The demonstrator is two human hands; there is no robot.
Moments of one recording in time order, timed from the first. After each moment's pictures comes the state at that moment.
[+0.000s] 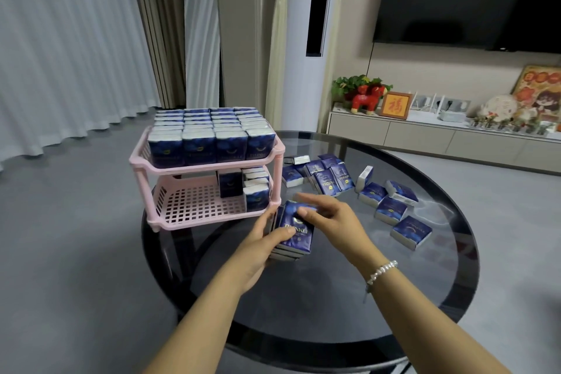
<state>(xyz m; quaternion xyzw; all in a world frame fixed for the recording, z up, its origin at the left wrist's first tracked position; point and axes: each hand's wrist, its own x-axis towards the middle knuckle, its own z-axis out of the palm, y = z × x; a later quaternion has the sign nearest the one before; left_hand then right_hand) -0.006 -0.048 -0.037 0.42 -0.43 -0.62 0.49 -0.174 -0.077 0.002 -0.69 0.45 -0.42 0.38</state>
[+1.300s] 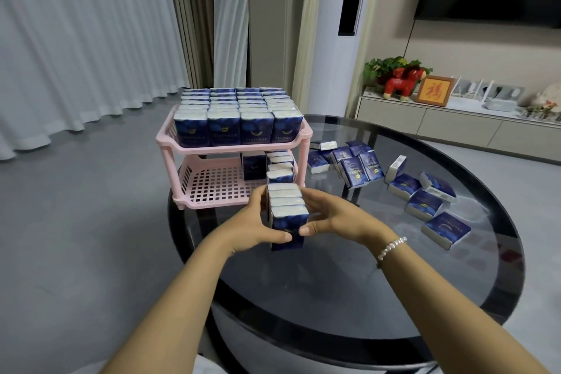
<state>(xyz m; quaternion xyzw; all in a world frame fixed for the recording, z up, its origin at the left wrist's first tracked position) 0.053 -0.055 -0.025 0.57 -0.60 -0.46 0.33 -0.151 -0.098 0.003 -0.77 0.31 -0.20 0.53</state>
